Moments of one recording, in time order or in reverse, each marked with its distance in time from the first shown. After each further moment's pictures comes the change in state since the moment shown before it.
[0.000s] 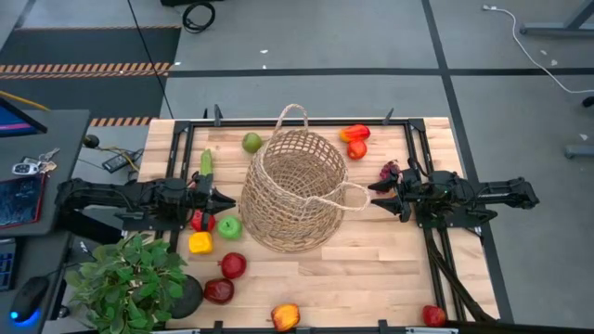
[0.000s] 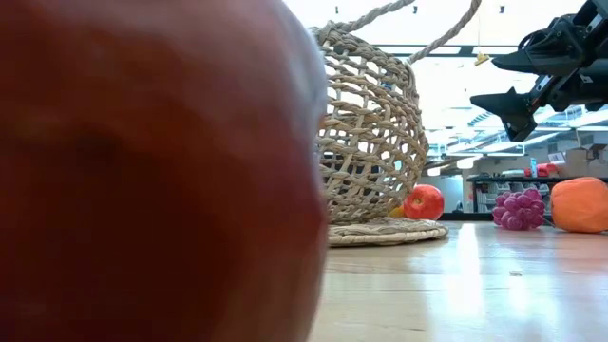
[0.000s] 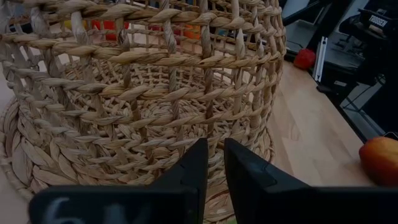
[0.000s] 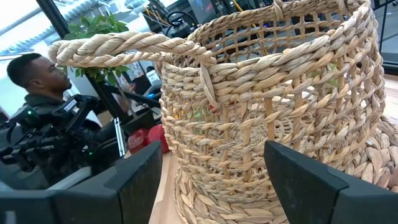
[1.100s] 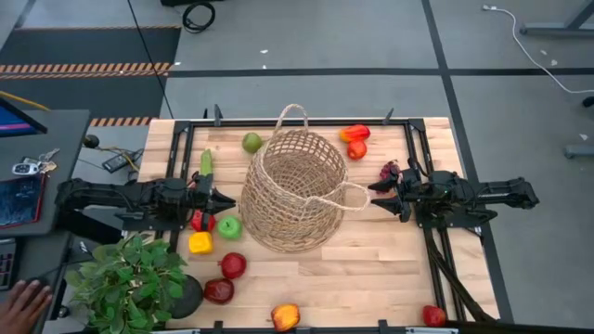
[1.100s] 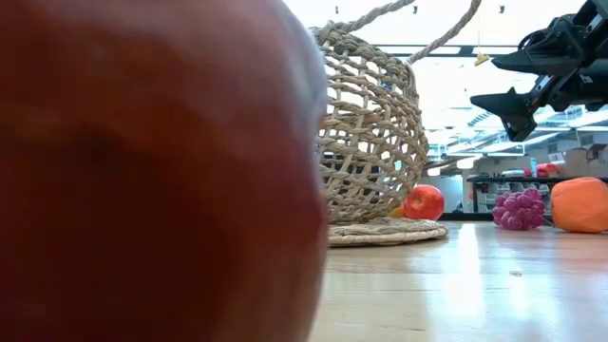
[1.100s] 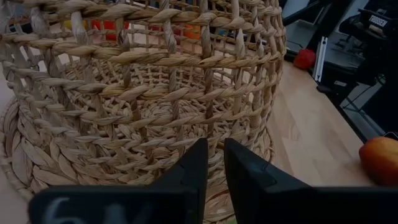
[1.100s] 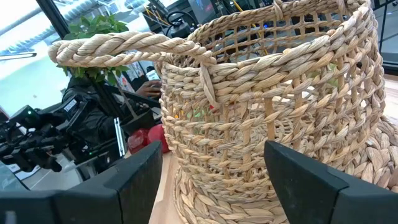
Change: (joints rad) left arm 0.000 0.000 0.000 0.000 0.000 0.000; right arm 0.000 0.000 0.000 0.000 0.000 0.000
